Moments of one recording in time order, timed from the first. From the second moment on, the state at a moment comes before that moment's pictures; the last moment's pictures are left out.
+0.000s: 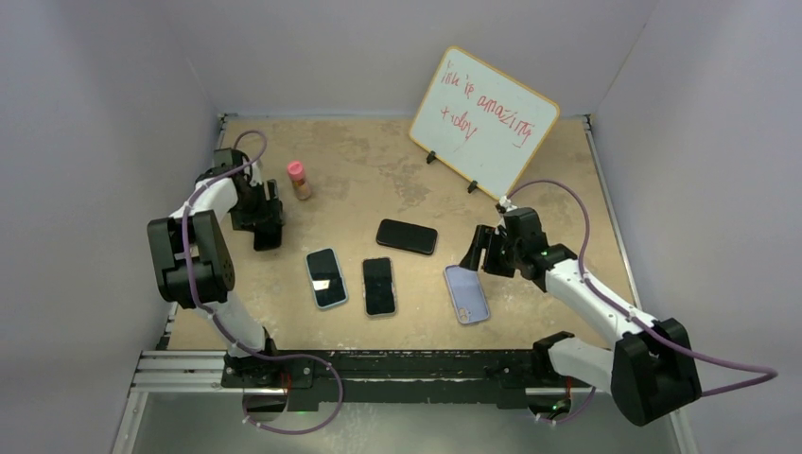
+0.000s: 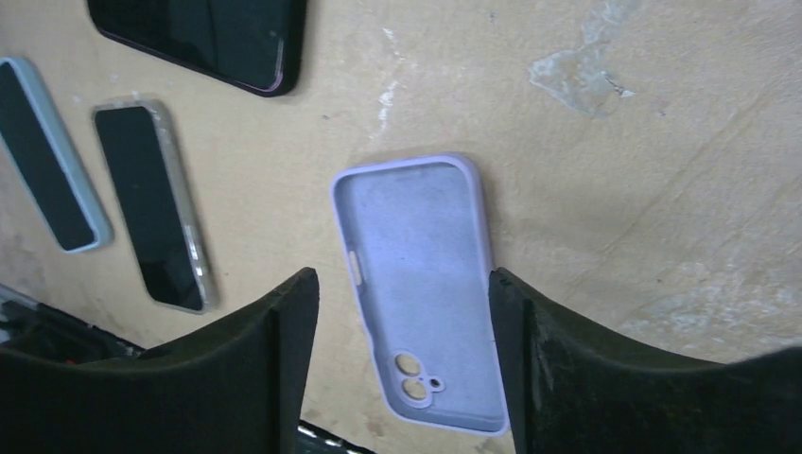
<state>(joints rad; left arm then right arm) 0.22 1.79 1.21 -0.61 0.13 -0.05 0.35 1.10 0.60 -0.38 -0.22 0.54</state>
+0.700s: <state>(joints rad) 0.12 1.50 0.99 -0.59 0.27 -0.12 0.35 1.23 0.58 -0.43 -0.09 0.50</state>
